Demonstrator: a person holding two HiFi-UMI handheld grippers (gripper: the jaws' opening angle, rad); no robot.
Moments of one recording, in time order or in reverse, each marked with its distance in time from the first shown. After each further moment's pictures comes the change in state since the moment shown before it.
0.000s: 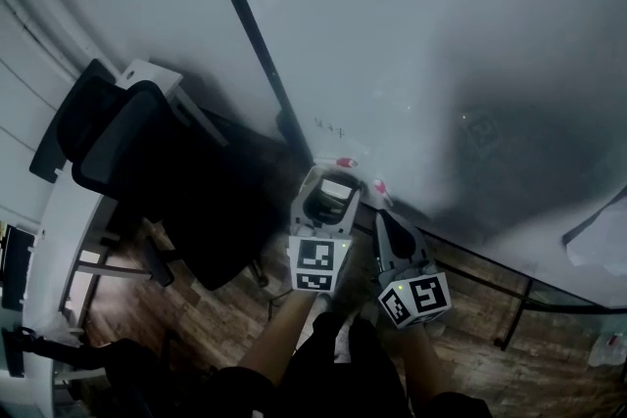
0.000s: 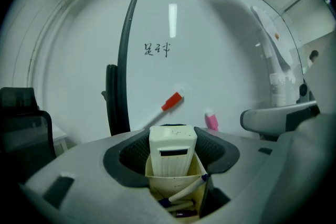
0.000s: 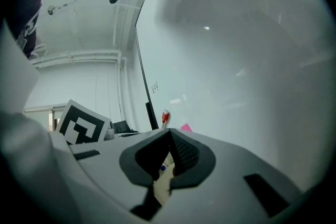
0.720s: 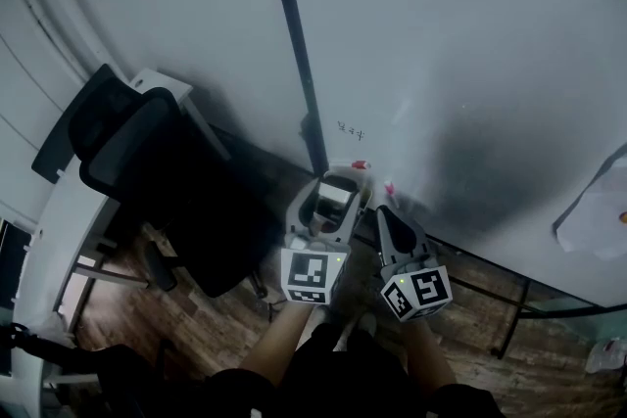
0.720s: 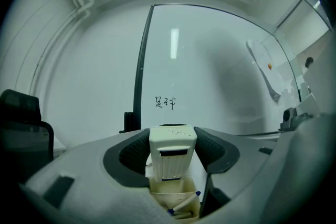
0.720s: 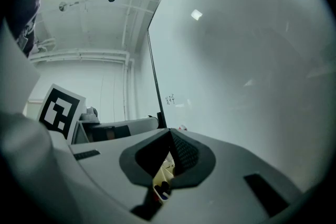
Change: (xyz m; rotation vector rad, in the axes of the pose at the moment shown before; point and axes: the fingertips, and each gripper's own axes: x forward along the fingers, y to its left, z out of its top) left arm -0.069 0.012 0.074 -0.011 -0.220 -0.007; right arm 0.001 0.042 0.033 -0.078 -0.048 0.036
